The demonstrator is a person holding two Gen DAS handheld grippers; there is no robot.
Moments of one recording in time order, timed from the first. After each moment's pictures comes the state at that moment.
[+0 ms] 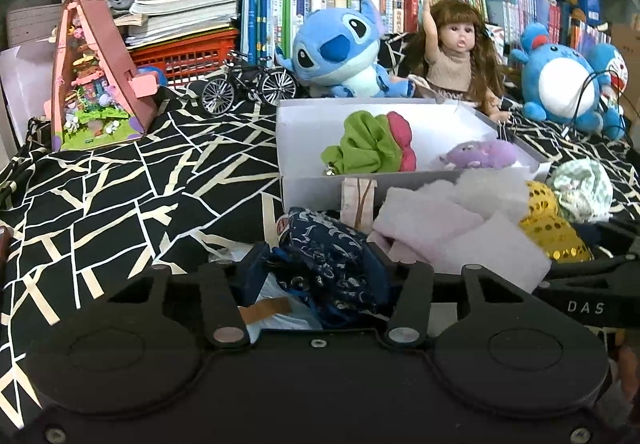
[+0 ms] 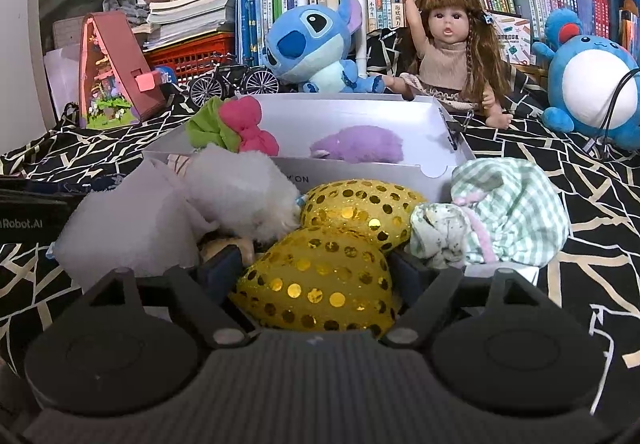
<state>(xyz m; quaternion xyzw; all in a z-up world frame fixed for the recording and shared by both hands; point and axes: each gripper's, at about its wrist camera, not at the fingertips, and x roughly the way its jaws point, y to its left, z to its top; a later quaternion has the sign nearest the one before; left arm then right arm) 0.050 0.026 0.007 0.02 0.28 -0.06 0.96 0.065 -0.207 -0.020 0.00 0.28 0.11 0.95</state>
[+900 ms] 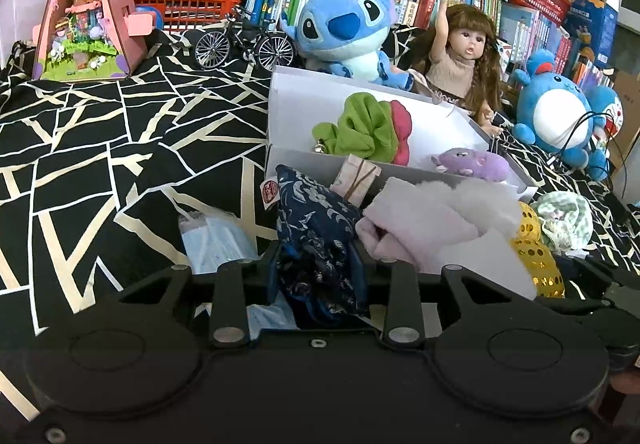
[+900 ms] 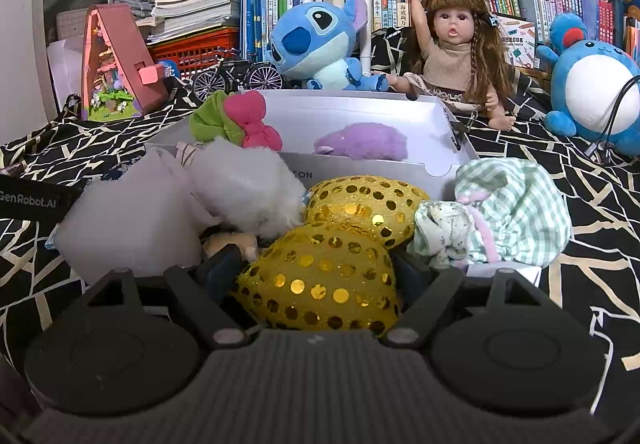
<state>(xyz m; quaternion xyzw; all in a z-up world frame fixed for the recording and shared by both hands) 0.066 0.042 -0.003 -0.09 0.33 -0.09 0.94 0.064 -0.204 -0.022 -0.01 0.28 0.11 0.95</state>
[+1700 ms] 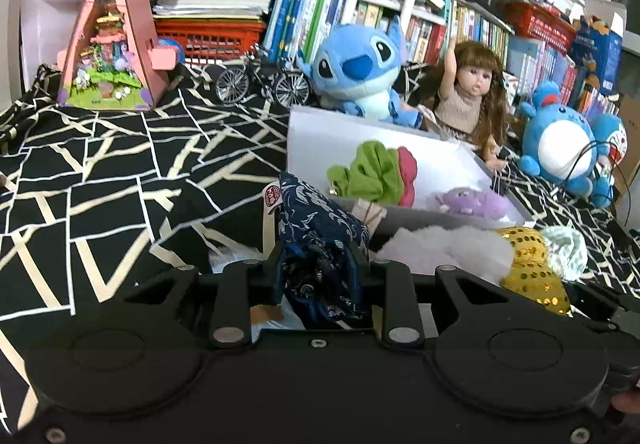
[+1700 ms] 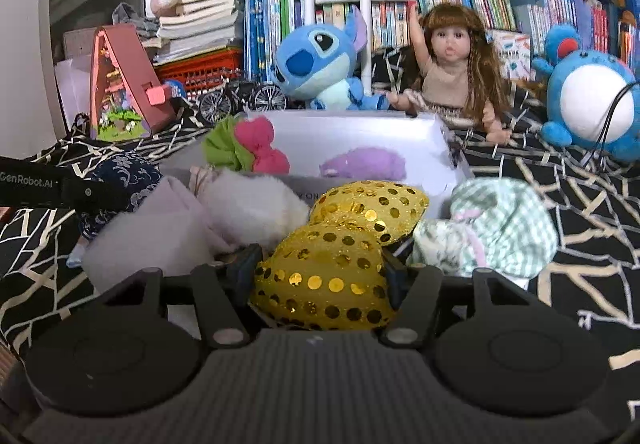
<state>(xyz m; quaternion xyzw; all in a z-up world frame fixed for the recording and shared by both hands) 0.048 0.052 0.027 -0.09 0.29 -0.06 0.95 0.049 -0.205 -0.004 0.00 0.25 0.12 0.96</state>
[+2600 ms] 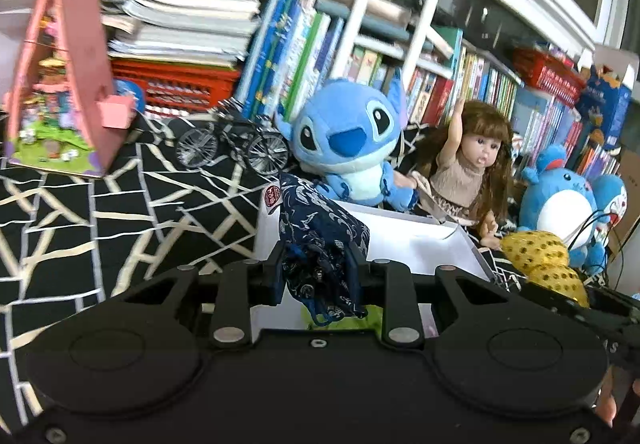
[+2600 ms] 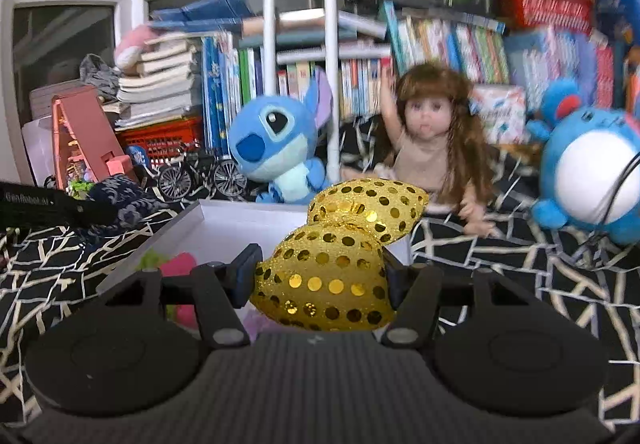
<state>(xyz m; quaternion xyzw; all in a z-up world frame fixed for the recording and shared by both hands) 0.180 0.047 0.077 -0.13 0.28 -0.08 0.95 0.158 -0.251 0.059 0.02 0.23 0.12 0.96</state>
